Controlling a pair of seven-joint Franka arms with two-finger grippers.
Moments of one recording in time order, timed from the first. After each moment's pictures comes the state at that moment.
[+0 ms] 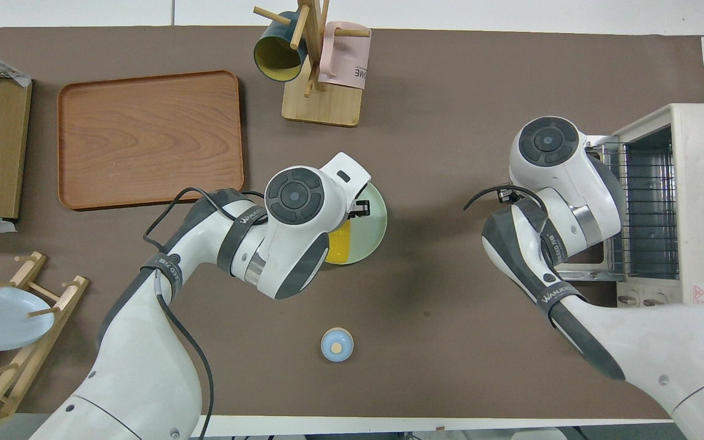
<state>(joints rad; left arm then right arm) -0.88 0.38 0.13 -1.87 -0.16 2.35 -0.61 0.20 0.28 -0.01 -2.04 -0.40 2.15 0.28</state>
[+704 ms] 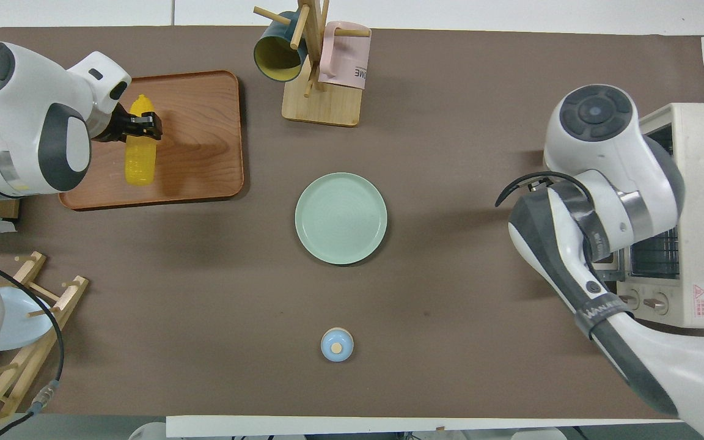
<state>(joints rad) -0.34 0.43 0.24 -1.75 -0.17 2.25 -0.03 0.13 0.13 0.01 -1.95 -0.37 1.92 0.01</state>
